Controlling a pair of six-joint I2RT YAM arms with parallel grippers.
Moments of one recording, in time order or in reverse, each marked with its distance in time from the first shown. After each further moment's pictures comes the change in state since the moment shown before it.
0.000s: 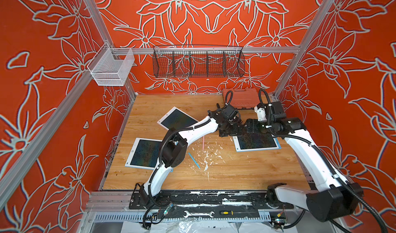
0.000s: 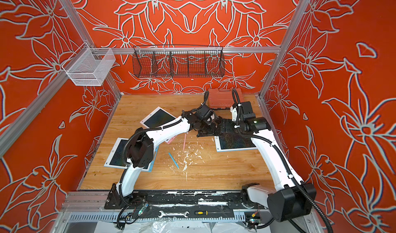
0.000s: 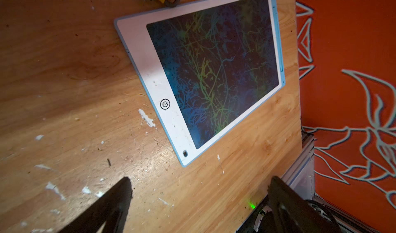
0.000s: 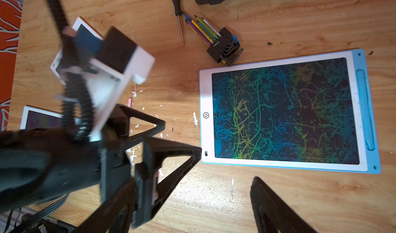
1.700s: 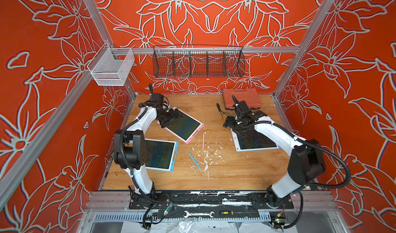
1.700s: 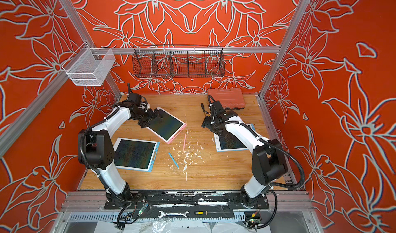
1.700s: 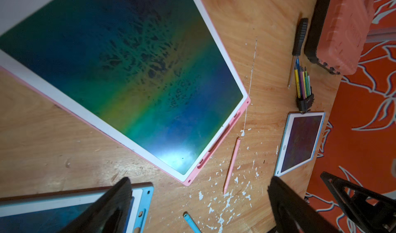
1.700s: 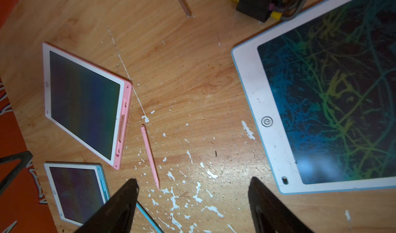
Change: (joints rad) left arm 0.836 -0.364 -0.497 -0.071 0.201 0.274; right arm 0.232 0.417 0.086 0.227 0.076 0.545
